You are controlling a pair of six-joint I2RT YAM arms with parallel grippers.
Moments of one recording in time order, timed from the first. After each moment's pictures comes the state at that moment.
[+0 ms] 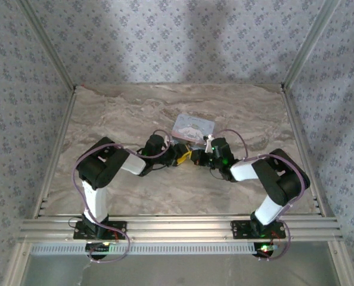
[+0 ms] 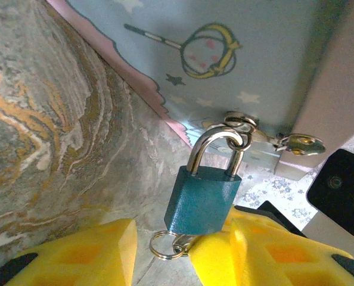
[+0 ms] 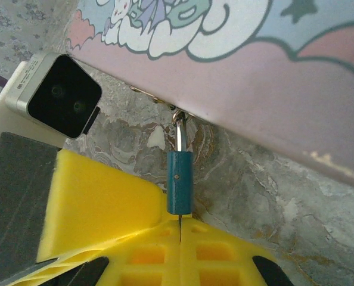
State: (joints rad) left arm -0.68 1.95 0.74 0.76 0.48 -1.41; right arm 0.54 1.65 0.51 0.59 -0.34 0.72
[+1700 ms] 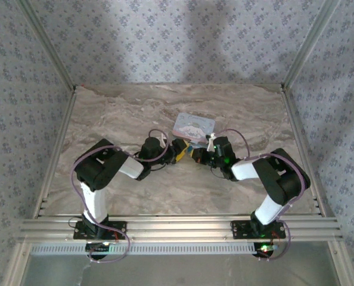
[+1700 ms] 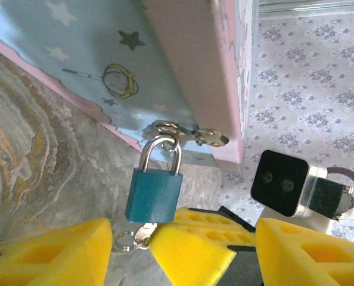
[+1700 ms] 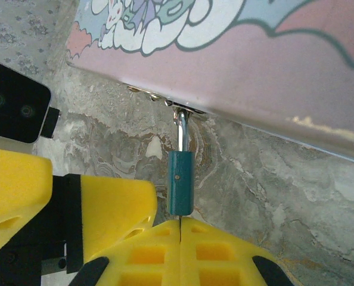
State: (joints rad) left arm -0.69 1.93 0.66 0.97 0.38 -1.40; right arm 0.51 1.65 0.51 0.60 -0.36 0.76
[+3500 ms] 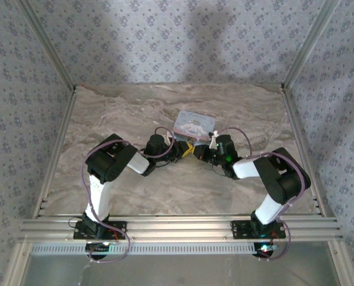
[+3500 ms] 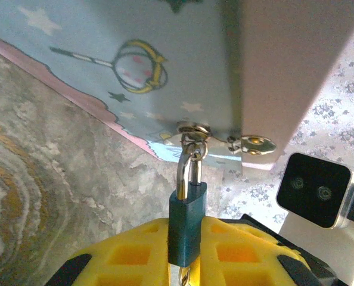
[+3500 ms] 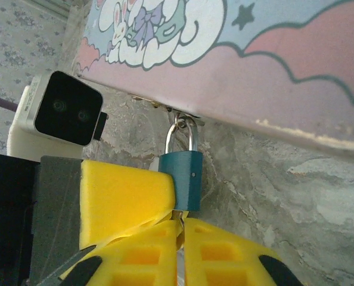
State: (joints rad) left arm -0.68 2.07 0.78 0.99 0.46 -1.41; right arm 0.47 1.65 0.51 0.62 -0.38 0.79
